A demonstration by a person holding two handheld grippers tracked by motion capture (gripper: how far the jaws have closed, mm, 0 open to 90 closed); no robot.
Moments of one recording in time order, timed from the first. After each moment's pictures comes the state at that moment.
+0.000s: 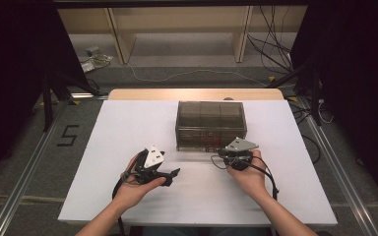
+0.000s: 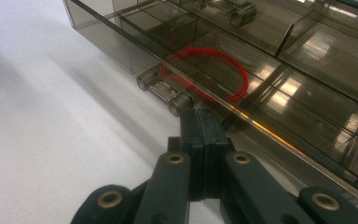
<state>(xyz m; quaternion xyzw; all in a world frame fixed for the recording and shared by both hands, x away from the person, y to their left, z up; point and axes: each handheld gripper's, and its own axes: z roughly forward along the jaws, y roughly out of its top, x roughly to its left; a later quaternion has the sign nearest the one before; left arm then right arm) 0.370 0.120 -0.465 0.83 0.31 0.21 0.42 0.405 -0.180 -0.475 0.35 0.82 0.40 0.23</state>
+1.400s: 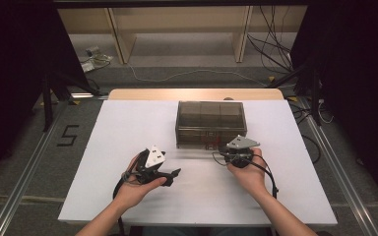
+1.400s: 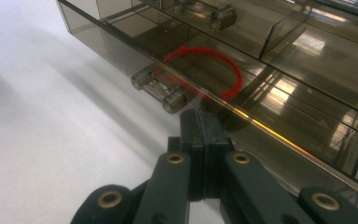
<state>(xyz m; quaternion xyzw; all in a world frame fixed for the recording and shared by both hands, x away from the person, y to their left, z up) 0.371 0.118 -0.466 0.83 0.31 0.21 0.42 0.412 -0.183 -0.476 0.37 0.81 0.41 0.23</state>
